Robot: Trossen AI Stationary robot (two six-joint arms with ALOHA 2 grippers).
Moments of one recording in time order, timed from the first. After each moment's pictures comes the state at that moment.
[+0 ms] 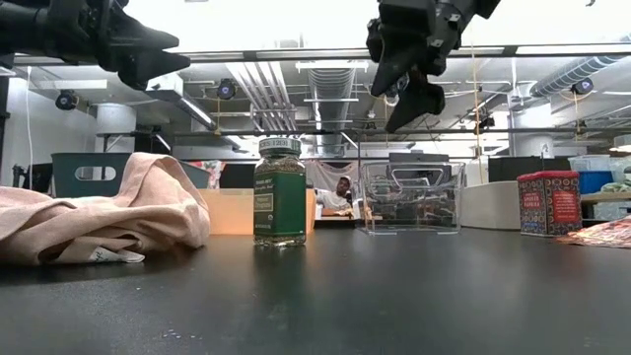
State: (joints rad) left arm 0.00 0.42 0.30 0.06 -0.16 0.02; right arm -0.14 1.51 1.19 -0.65 -0.16 0.43
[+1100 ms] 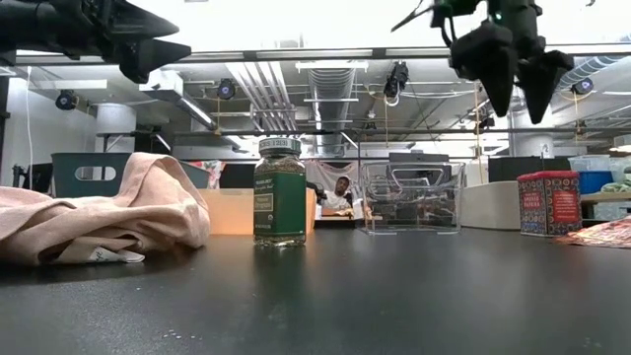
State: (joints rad) left arm 0.00 0.42 0.30 0.13 -0.17 0.02; right arm -0.22 1.35 1.20 -1.43 -0.02 0.87
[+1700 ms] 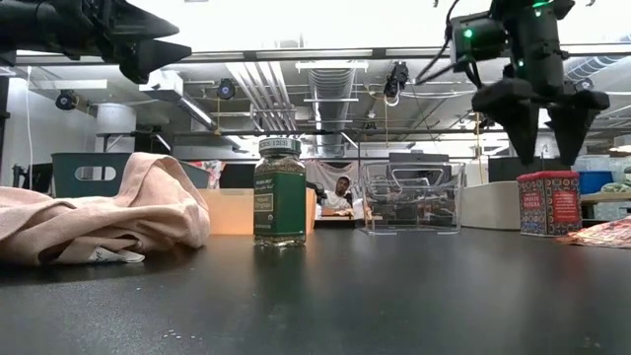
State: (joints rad) left arm 0.00 0.42 0.30 0.13 -0.17 0.02; right arm -0.29 1.26 0.90 -1.24 -0.03 0.94
